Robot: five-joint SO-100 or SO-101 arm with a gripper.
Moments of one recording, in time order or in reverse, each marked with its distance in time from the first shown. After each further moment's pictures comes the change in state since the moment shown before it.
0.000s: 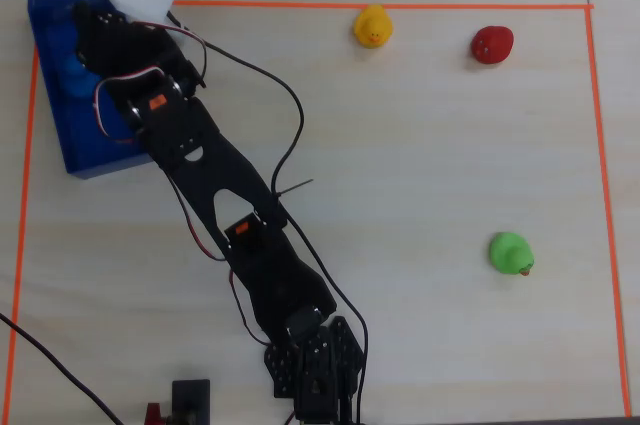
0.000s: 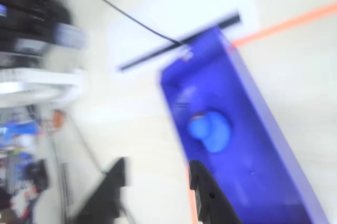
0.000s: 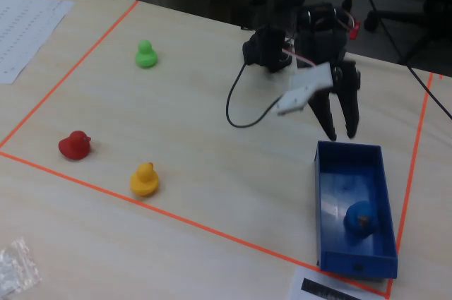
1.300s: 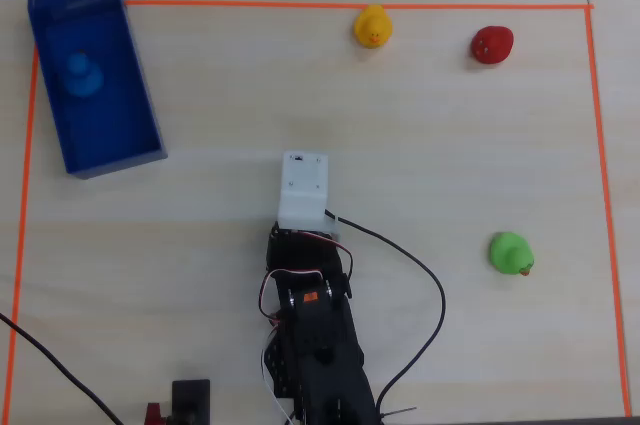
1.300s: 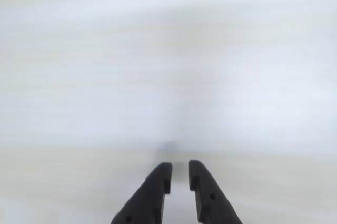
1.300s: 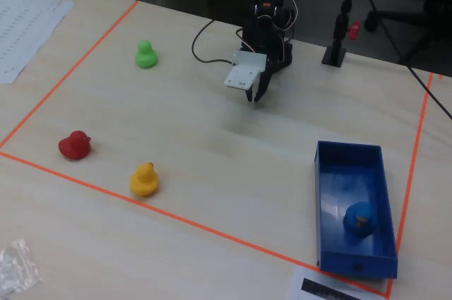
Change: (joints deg) arm 20.3 128.3 154.8 -0.7 -37.2
